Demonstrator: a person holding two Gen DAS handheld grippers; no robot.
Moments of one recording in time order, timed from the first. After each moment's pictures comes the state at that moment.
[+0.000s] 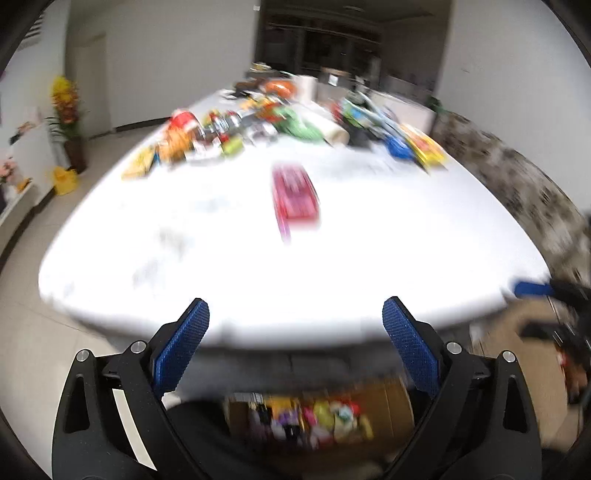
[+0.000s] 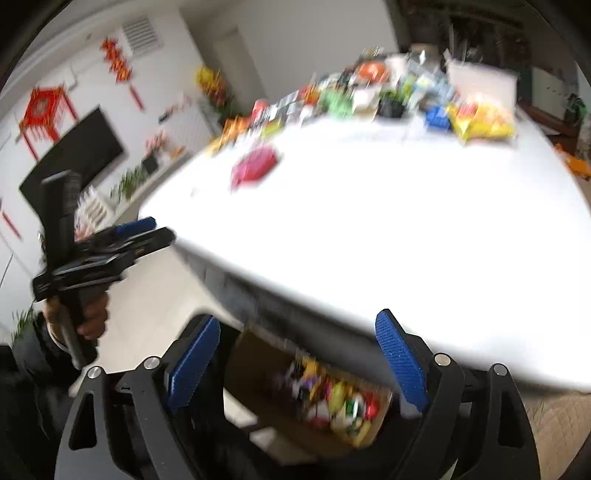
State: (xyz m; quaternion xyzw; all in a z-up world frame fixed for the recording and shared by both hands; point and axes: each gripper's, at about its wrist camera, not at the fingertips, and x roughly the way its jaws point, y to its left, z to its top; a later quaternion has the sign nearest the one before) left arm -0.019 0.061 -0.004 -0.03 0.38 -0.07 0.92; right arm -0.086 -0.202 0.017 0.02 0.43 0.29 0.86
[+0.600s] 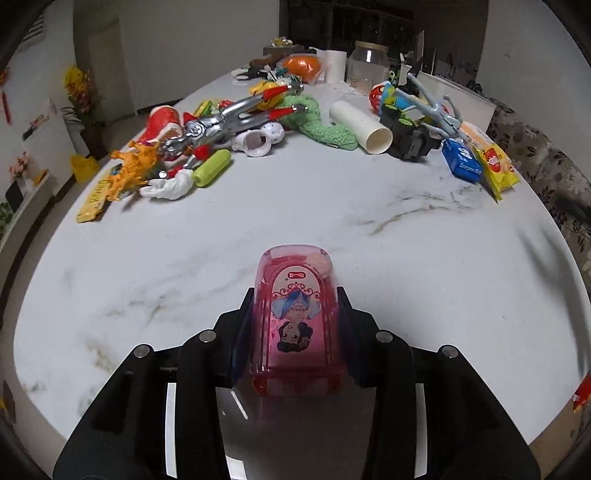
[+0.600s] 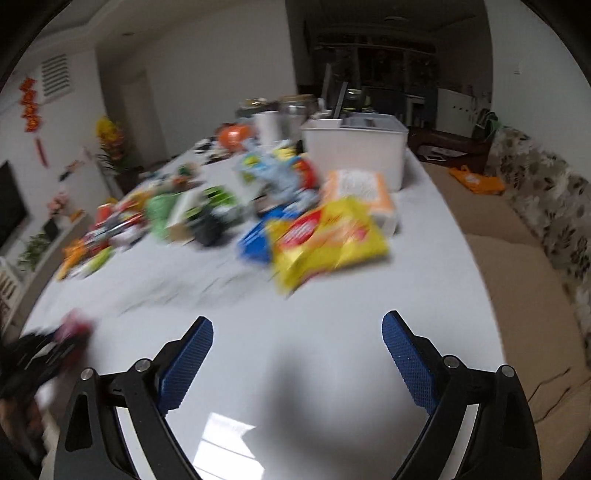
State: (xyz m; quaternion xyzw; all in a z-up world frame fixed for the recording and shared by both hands) left arm 0.104 0.023 -0.023 -0.02 0.42 -0.01 0.91; right arm 0.132 -0.286 0.043 0.01 0.38 0.09 0.92
